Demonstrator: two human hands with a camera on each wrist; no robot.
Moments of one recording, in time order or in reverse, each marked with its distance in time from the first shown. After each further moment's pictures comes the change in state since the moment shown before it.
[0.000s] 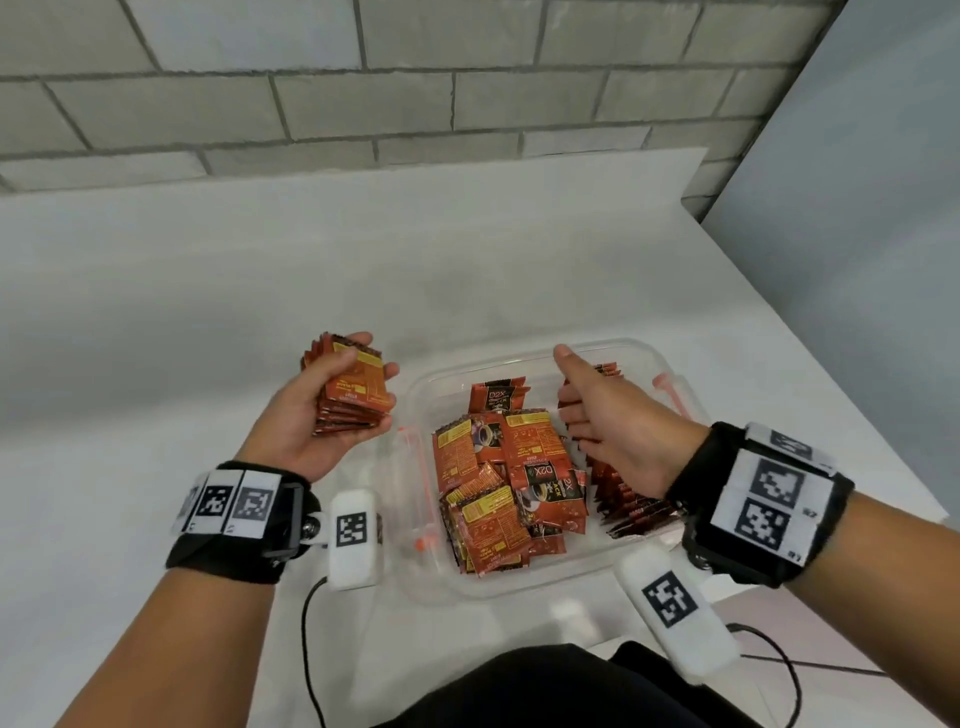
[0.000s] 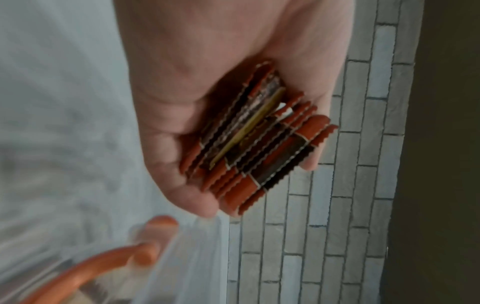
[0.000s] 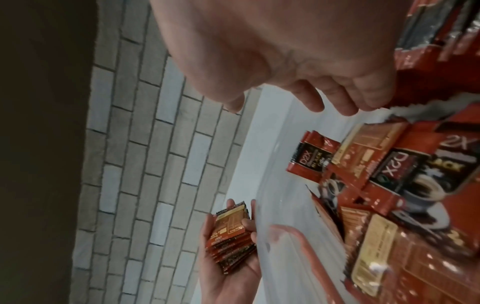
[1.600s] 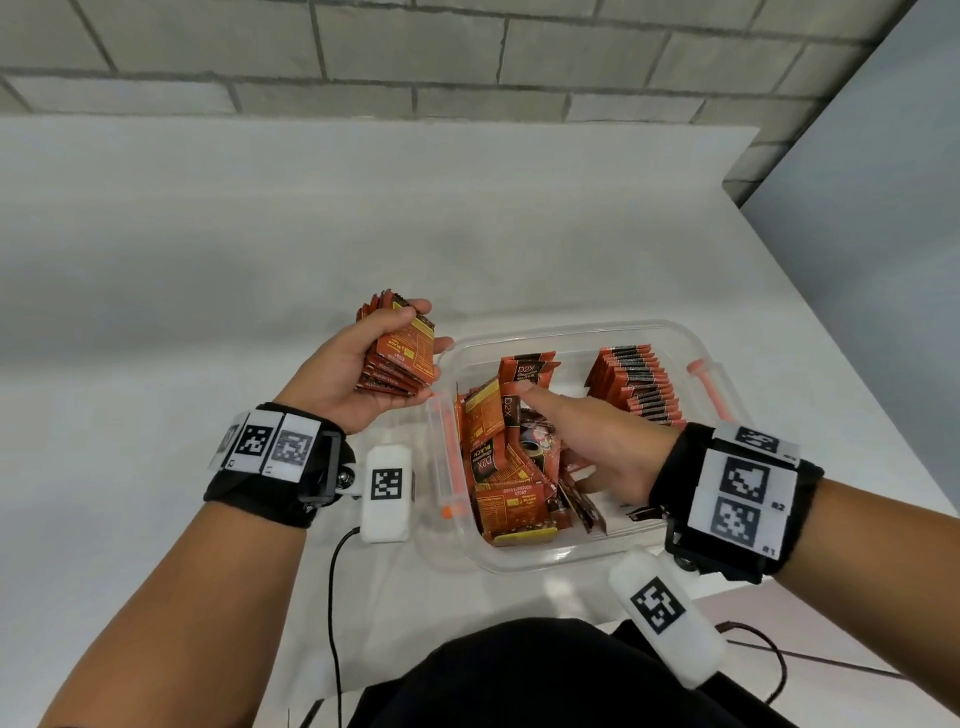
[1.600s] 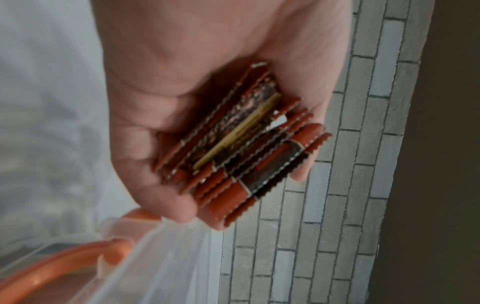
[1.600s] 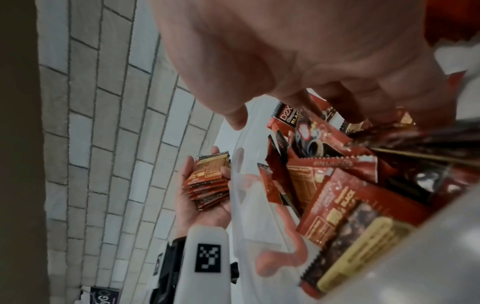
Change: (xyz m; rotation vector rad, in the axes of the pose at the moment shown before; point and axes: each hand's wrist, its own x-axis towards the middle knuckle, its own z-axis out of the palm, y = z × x) left_hand 0.007 0.002 0.002 0.113 -0.060 -0.103; right_hand 0.011 0.011 0.042 -0.221 -0.123 0.146
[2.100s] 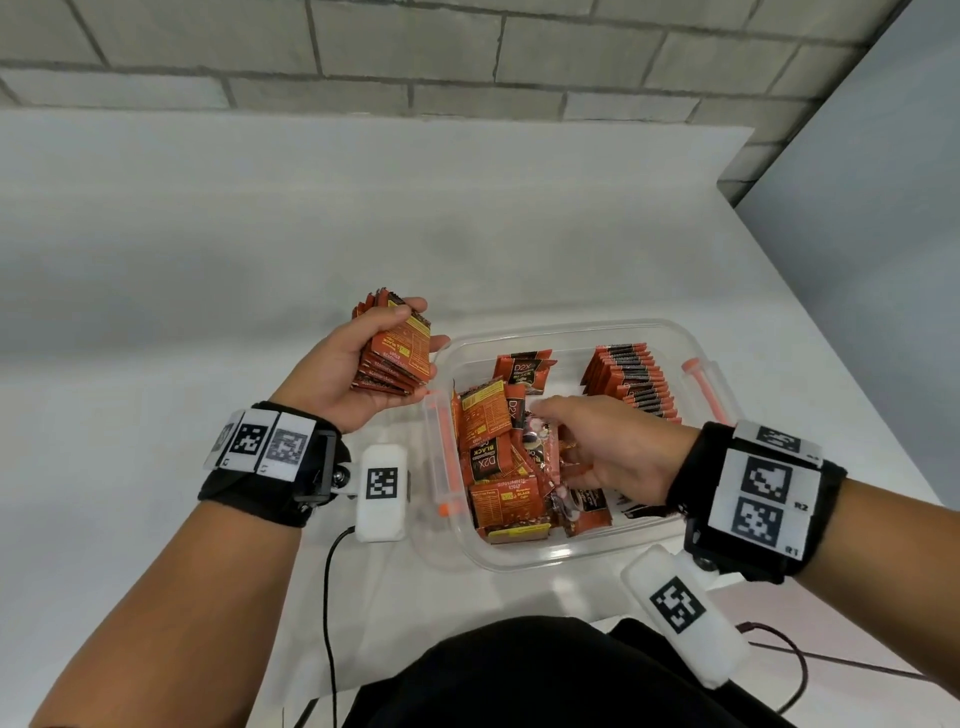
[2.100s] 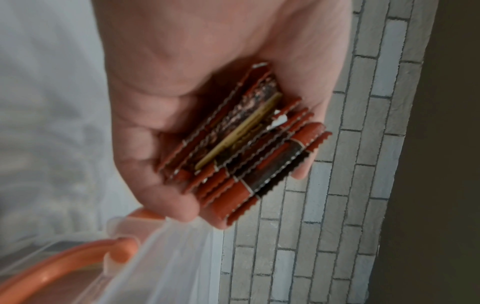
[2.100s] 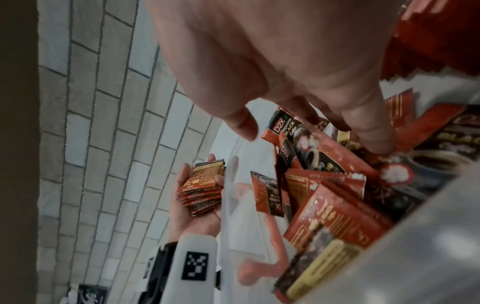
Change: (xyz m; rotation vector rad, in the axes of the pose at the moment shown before) left_hand 0.001 -0.001 -0.001 -0.023 -0.016 -0.006; right_hand 0.010 0.012 -0.009 0.102 -0.013 -0.008
